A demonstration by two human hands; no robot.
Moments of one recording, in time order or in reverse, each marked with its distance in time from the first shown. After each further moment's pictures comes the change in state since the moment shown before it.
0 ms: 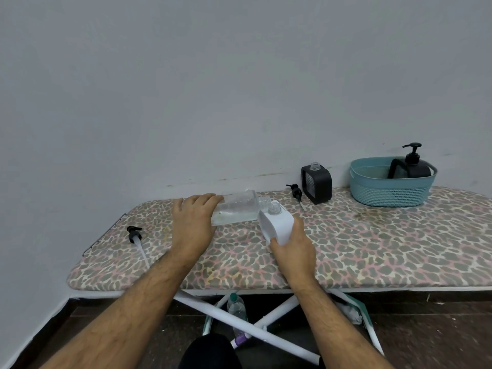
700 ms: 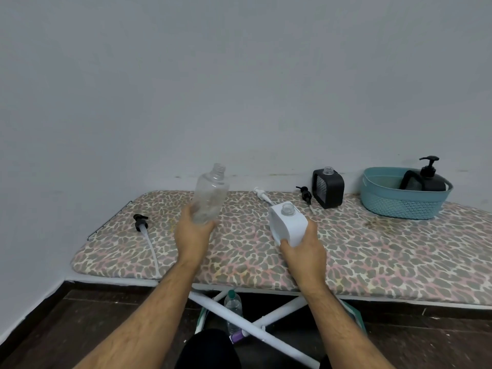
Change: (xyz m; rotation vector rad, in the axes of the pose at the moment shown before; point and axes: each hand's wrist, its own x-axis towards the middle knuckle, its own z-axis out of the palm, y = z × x) left_hand -0.031 -0.013 0.020 -0.913 0.066 -0.749; right_hand -0.002 -0.004 -0.001 0.009 0.004 0.008
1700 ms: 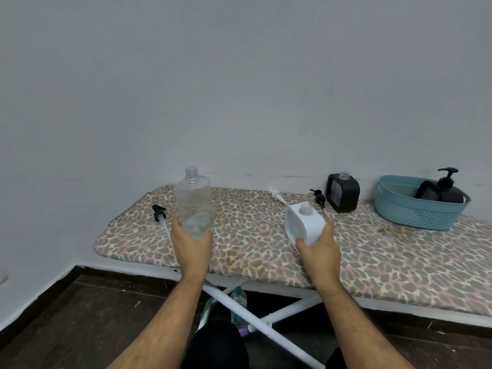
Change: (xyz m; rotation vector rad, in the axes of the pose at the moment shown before) left_hand -0.022 -0.043 -0.026 -0.053 0.239 -0.106; right_hand 0.000 -0.001 -0.001 -0.011 -0.004 -0.001
